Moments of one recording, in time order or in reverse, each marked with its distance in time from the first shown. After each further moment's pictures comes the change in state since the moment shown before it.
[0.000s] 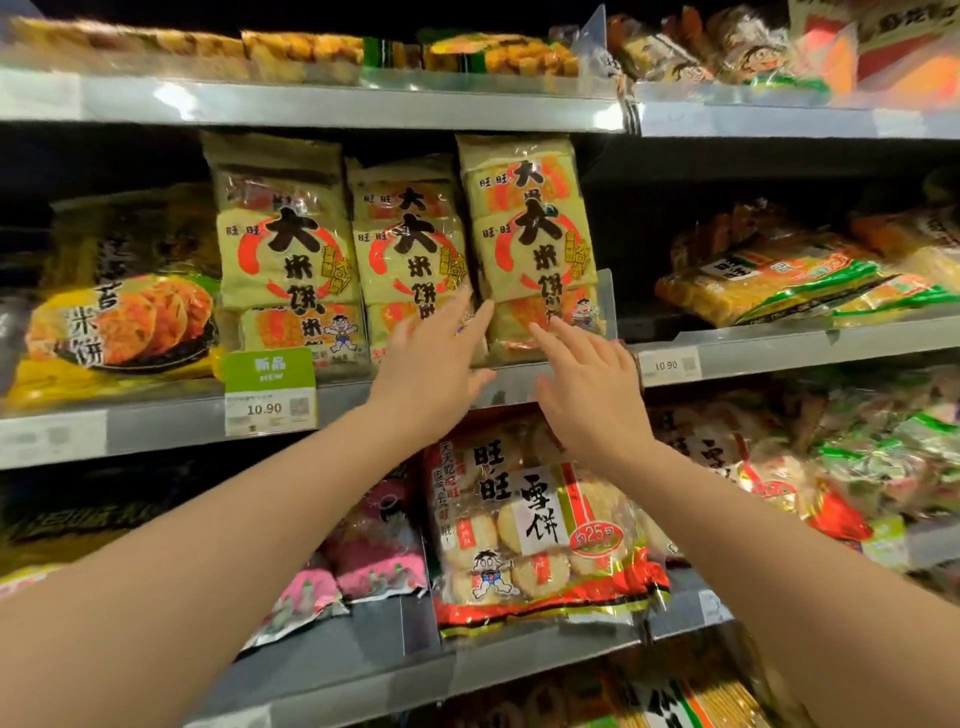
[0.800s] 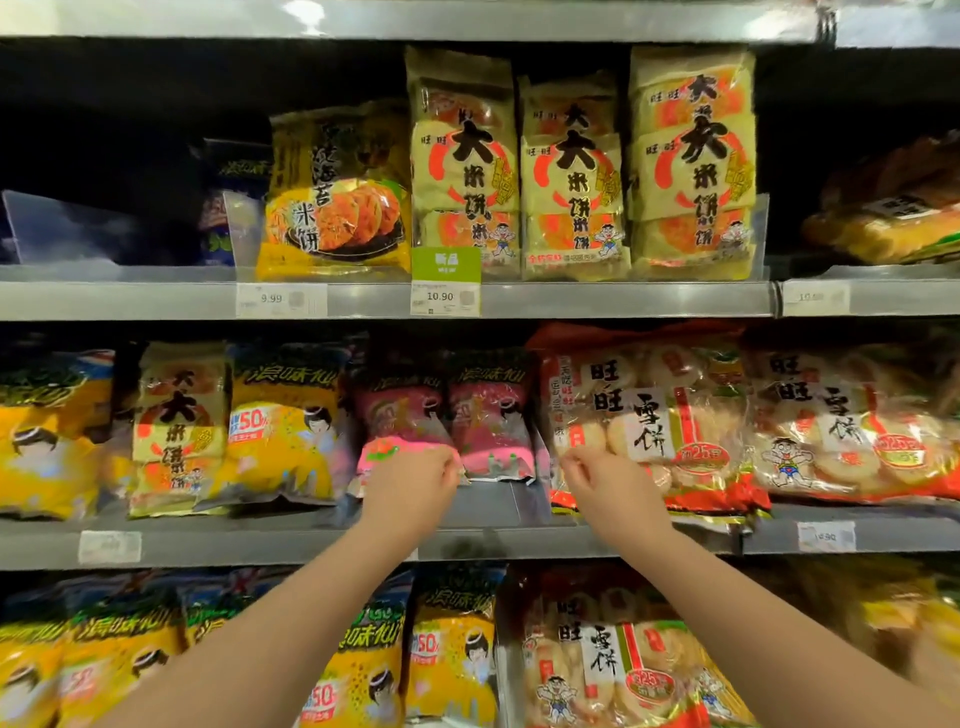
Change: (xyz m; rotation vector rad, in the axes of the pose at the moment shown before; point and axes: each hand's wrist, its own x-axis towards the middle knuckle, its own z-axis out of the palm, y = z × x) left_hand -0.230 -0.067 0.048 -0.091 -0.234 -0.467; right_hand -0.146 -0.100 0.064 0.261 -0.448 0.100
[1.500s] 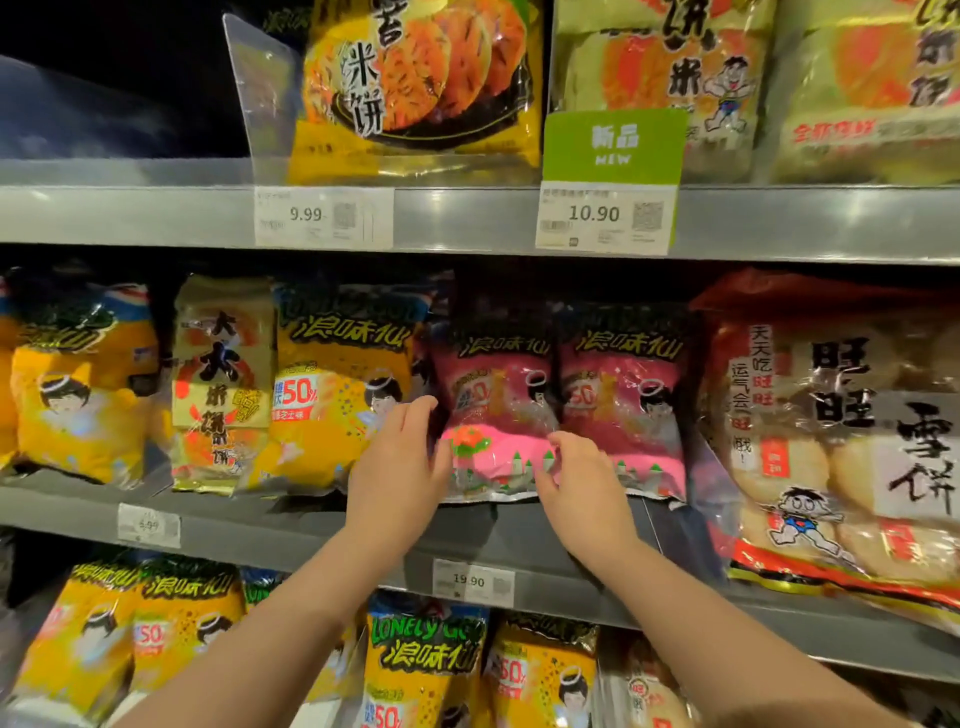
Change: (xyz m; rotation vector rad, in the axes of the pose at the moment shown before) left_hand 0.067 -0.131 0.075 -0.138 0.242 -0.218; right_hand 0.122 -0.062 0.188 0.213 -0.109 -0.039
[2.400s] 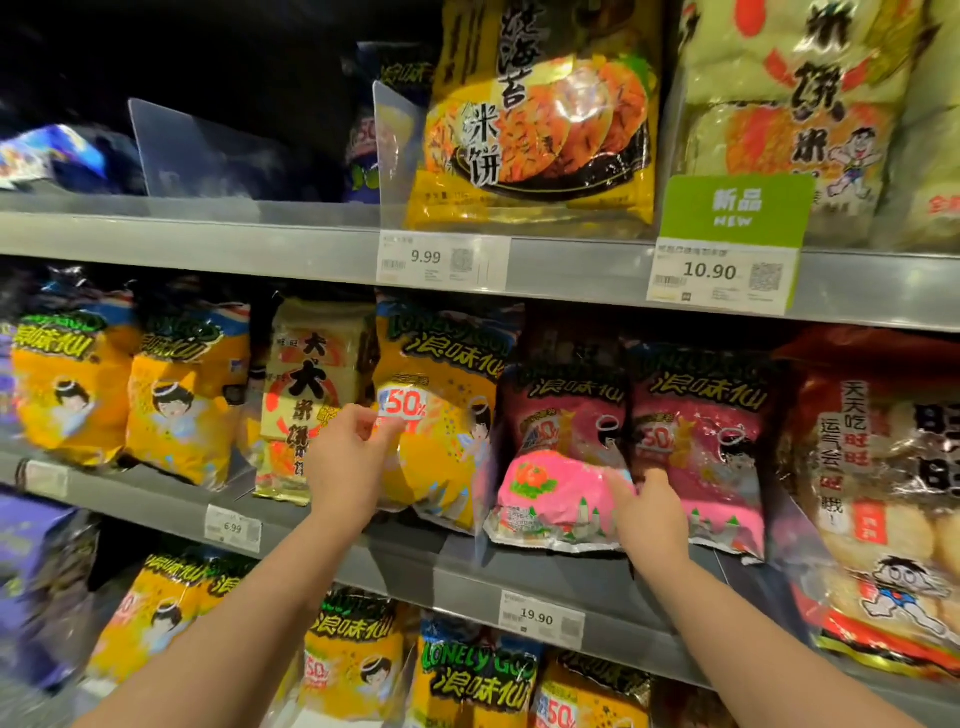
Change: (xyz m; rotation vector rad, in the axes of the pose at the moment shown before) left_hand 0.036 -0.095 -0.049 -0.205 0.200 -0.482; right_hand 0.025 -0.021 0.011 0.324 0.055 0.372
